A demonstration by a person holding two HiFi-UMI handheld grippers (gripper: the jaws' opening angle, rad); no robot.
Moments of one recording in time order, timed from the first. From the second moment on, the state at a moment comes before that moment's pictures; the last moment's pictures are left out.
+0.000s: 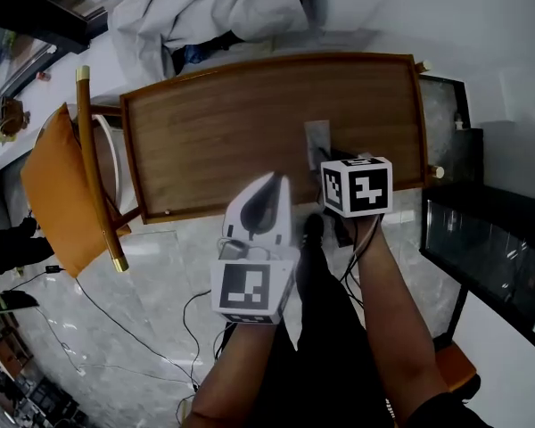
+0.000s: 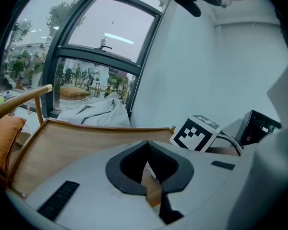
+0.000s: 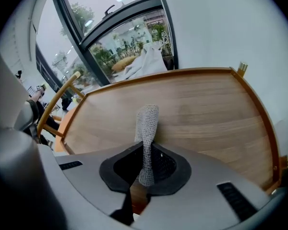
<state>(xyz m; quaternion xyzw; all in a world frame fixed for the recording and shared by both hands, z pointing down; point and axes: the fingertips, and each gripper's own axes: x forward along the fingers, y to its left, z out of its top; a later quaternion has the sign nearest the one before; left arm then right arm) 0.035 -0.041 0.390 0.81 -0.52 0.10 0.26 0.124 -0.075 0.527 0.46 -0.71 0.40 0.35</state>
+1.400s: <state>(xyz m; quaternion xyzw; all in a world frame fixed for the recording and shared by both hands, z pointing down) 0.156 -0.052 0.390 0.85 -0.46 0.12 0.24 0.319 -0.092 0.486 0.65 -0.59 0.30 0.38</state>
